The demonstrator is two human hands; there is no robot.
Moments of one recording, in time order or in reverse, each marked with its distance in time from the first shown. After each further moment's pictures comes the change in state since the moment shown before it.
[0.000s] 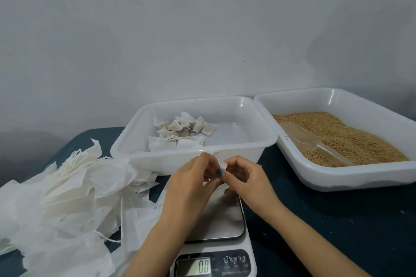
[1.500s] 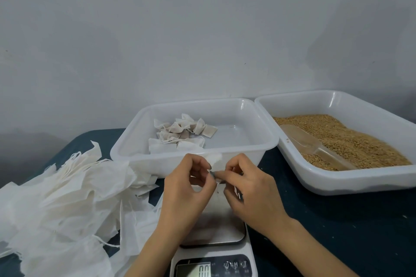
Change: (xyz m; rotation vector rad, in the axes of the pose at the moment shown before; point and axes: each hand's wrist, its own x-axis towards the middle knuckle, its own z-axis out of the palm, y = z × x) left_hand -0.005 -0.001 -0.004 -0.362 0.124 -0.177; right_hand -0.011 -0.011 0.000 -0.883 0.119 -0.619
